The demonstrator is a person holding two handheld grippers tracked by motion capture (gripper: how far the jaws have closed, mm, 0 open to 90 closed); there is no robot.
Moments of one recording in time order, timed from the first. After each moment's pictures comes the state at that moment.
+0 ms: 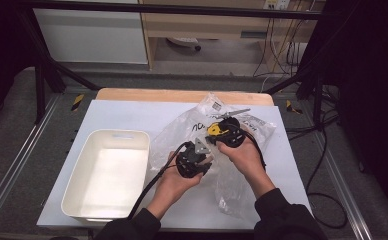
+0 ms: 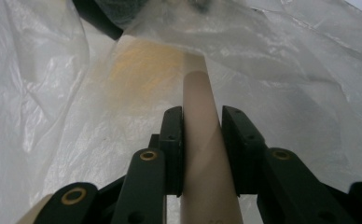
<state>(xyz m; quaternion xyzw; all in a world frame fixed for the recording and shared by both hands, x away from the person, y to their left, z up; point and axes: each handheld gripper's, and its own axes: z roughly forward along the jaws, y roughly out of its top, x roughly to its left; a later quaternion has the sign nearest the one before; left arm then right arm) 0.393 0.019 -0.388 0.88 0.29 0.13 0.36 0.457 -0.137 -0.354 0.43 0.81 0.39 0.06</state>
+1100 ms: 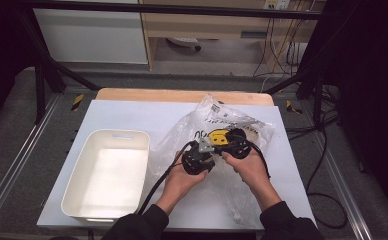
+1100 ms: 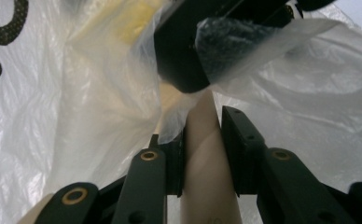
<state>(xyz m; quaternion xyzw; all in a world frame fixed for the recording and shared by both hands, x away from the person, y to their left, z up) 0.416 0.005 -0.418 0.87 0.29 0.13 0.39 0.435 -0.155 -0.374 0.44 0.80 0.41 0.04</state>
